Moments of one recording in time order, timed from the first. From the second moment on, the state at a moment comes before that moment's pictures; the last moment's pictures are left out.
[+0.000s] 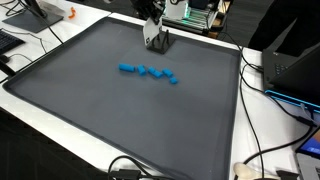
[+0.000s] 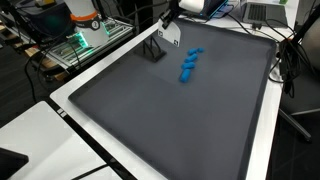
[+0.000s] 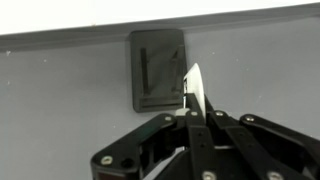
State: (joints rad) arm 0.05 0.28 0.03 -1.91 0.14 1.64 0.14
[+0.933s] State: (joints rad) arm 0.04 0.25 0.02 -1.94 0.24 1.61 0.25
